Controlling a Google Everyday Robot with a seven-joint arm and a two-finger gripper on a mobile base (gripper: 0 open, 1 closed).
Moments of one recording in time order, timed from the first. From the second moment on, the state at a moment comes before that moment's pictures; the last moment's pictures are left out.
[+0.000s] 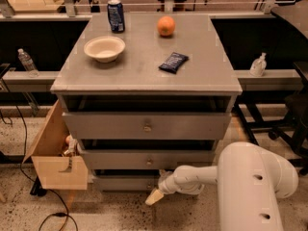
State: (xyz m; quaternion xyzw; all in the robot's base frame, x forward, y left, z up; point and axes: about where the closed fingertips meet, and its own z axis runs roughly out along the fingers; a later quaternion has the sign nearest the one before) arm 0.604 -0.005 0.248 -0.52 0.79 0.15 0.30
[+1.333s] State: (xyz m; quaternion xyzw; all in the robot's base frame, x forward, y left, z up) arm 0.613 -0.027 0.213 -0.54 0.79 0.12 0.27
